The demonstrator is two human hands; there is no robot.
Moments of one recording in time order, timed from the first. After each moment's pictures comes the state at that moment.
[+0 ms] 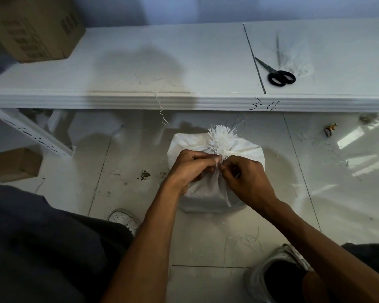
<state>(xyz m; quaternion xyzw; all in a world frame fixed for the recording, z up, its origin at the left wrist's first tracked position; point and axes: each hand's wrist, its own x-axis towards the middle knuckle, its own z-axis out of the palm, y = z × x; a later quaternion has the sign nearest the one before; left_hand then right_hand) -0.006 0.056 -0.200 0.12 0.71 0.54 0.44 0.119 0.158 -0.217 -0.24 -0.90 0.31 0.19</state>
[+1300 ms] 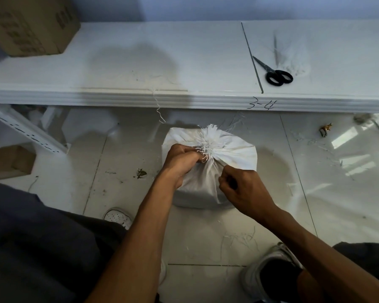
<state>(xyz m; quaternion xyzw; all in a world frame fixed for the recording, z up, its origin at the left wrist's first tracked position) -0.020 0.062 -0.204 0.07 0.76 0.51 0.39 0.136 0.151 -0.225 -0.18 -0.92 0.31 0.16</state>
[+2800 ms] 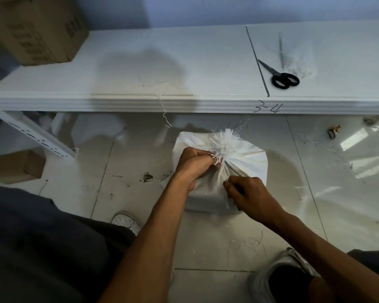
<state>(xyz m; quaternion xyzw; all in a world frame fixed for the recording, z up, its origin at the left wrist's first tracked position) -0.012 0.073 -0.201 0.05 0.77 0.50 0.40 0.136 0.158 -0.241 -0.18 -0.90 0.39 0.11</state>
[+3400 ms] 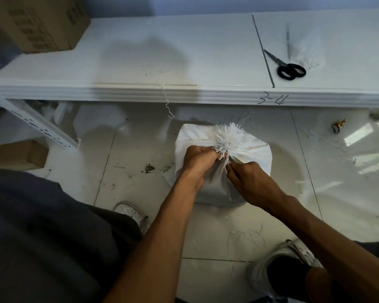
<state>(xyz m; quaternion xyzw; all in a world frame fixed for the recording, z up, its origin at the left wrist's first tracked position) 0.005 0.074 -0.206 -0.01 0.76 0.52 0.38 0.123 0.165 -0.238 -0.11 -0.94 0.29 0.11</state>
